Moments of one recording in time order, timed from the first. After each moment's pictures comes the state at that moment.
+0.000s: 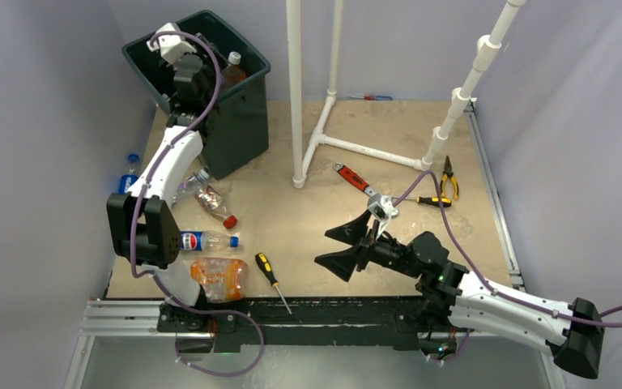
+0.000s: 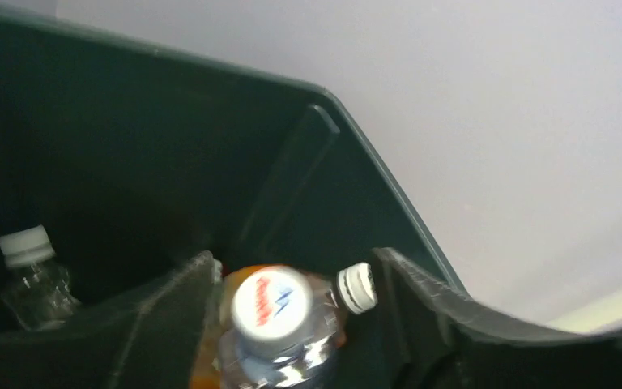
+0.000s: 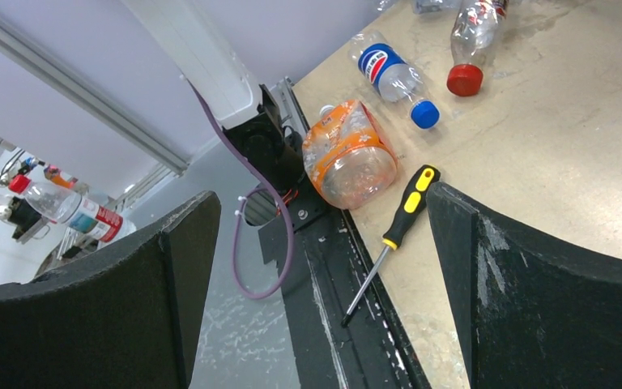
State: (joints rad) left arm -0.15 1.72 1.58 0.26 -0.47 -0.40; right arm 1.05 0.64 0.34 0.44 -0.14 0.57
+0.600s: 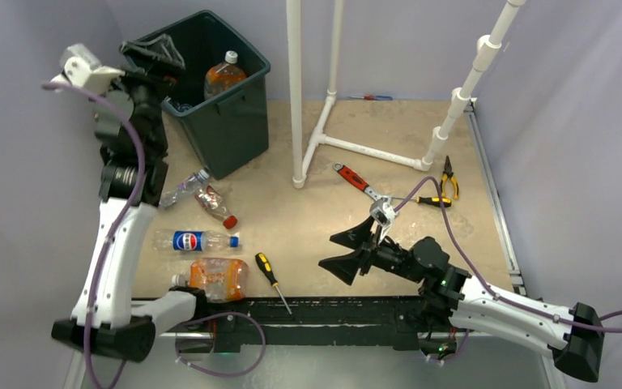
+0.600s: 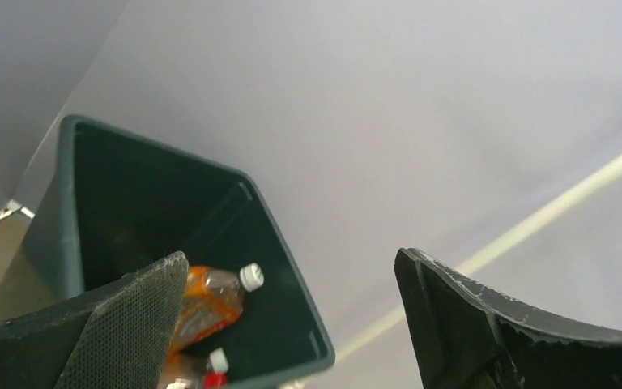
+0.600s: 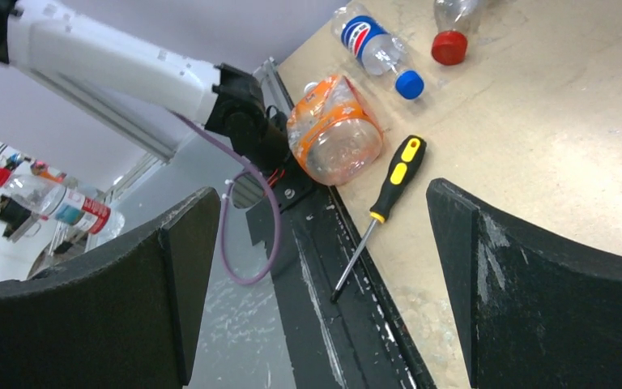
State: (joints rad) left arm -0.15 1.19 1.49 0.01 -0.47 -0.63; right arm 1.05 0.58 0.27 0.42 -0.14 0.57
